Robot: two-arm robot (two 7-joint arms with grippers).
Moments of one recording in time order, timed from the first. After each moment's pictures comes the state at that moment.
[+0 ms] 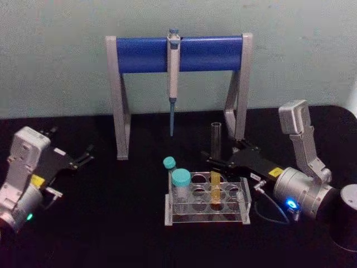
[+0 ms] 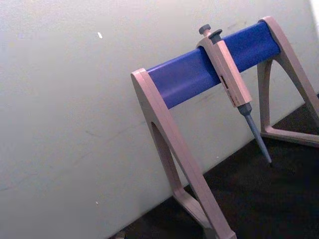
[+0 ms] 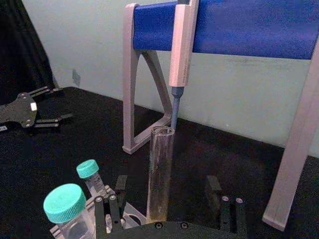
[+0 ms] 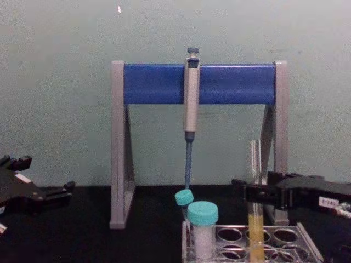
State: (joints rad) left arm -0.20 0.60 0.45 -1.41 -0.25 -0.12 0.03; right arm 0.25 0.40 -0.39 -1.47 0.48 0.17 0.40
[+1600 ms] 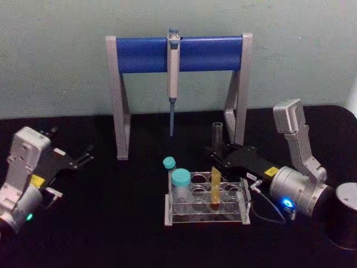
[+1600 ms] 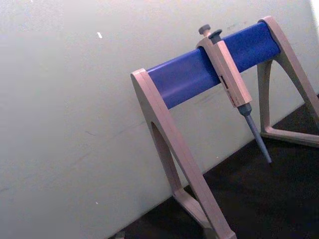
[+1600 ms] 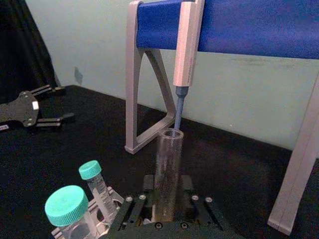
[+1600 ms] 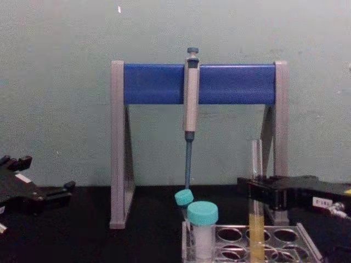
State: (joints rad) left arm -0.20 0.60 0.45 -1.41 -0.25 -0.12 0.03; right arm 0.26 0.40 -0.41 -1.45 0.48 0.17 0.40
